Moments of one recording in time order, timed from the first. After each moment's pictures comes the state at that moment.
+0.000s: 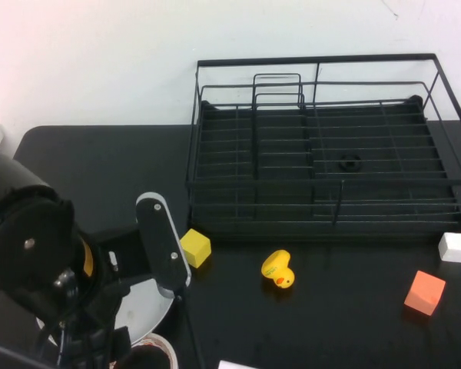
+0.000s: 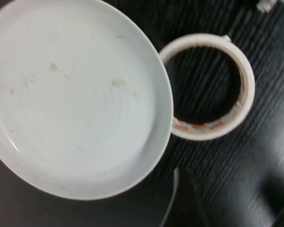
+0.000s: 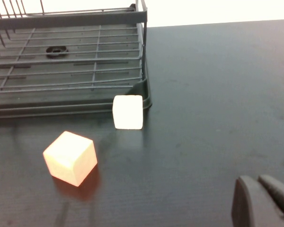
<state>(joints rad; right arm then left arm) -0.07 -0.01 0.02 -0.01 0.41 0.03 -0.65 1.27 -1.03 0.11 1.18 0.52</state>
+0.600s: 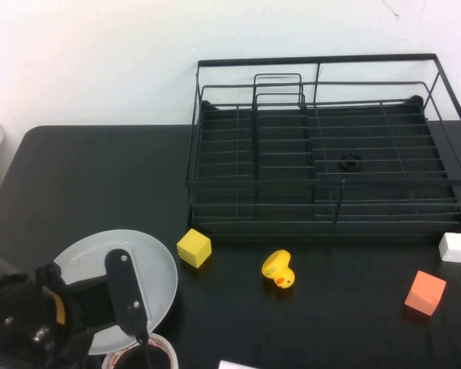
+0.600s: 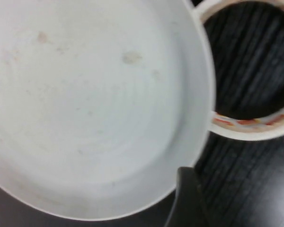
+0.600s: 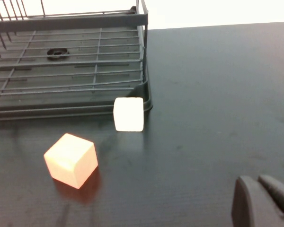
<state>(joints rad) -0.07 -0.01 0.02 -0.01 0.40 0.03 -0.49 1.27 -0.71 0.14 0.78 0.63</state>
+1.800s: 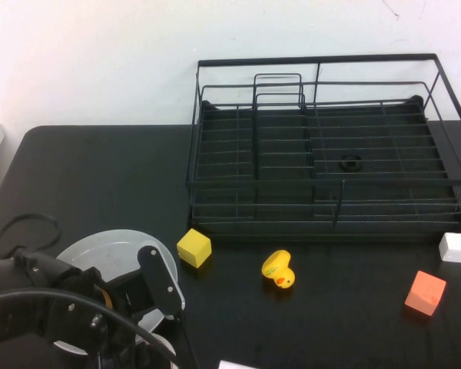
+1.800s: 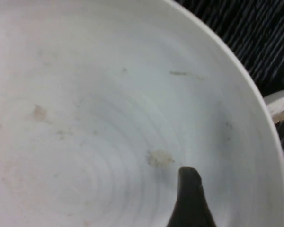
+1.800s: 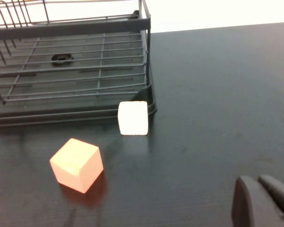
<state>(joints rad) -0.07 -0.01 0.02 0.02 0.39 0.03 -0.46 1.54 -0.70 0.01 0.44 0.62</state>
